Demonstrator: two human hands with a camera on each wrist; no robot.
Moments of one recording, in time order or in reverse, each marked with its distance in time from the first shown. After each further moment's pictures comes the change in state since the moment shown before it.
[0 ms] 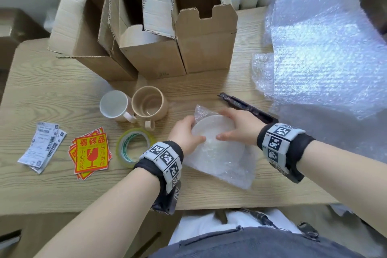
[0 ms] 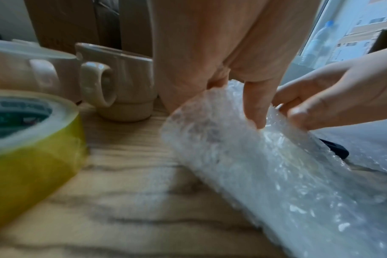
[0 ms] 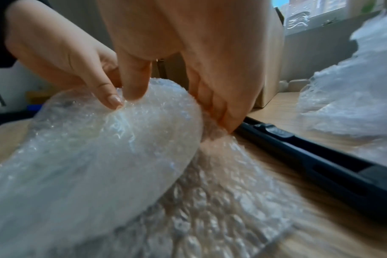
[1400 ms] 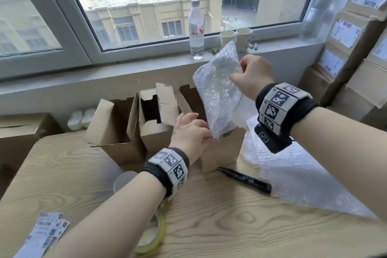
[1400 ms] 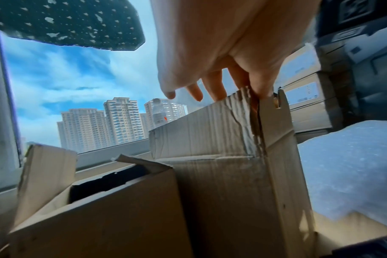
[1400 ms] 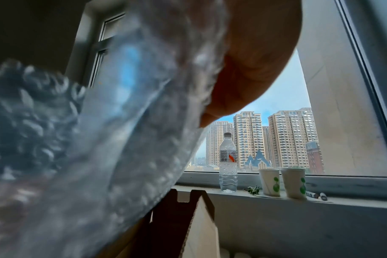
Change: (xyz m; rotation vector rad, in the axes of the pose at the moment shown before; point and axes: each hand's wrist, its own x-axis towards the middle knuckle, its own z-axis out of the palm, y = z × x) left_hand 0.002 0.098 -0.128 0.605 0.411 0.771; right_hand -0.050 -0.139 -0.208 0.050 1.104 -0.025
